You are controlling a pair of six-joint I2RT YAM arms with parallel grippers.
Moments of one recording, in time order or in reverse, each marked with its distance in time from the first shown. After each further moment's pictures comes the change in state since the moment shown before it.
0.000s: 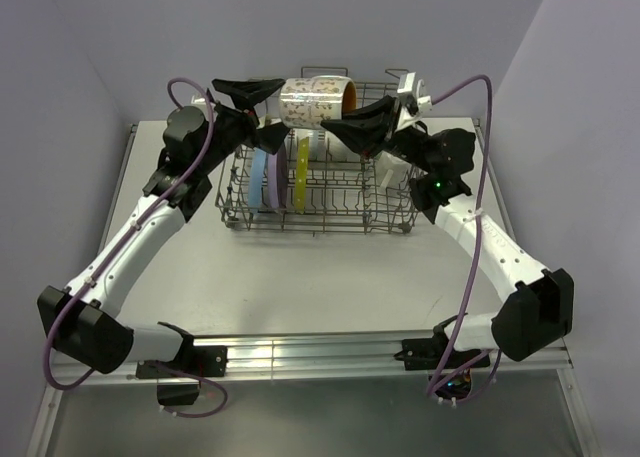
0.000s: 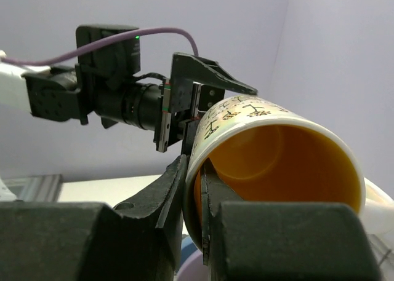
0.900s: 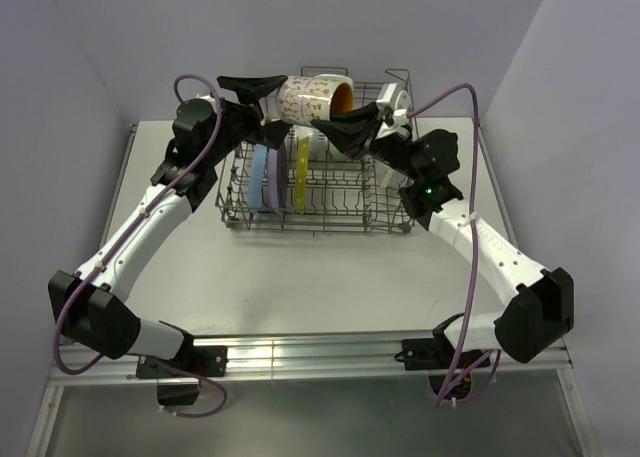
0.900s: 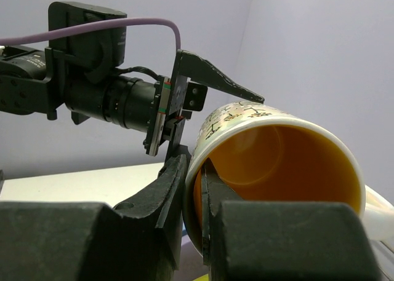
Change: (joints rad) left arm 0.006 0.078 0.056 -0.037 -0.017 -0.005; right arm 0.098 -0.009 -0.019 -0.129 0.175 -0.278
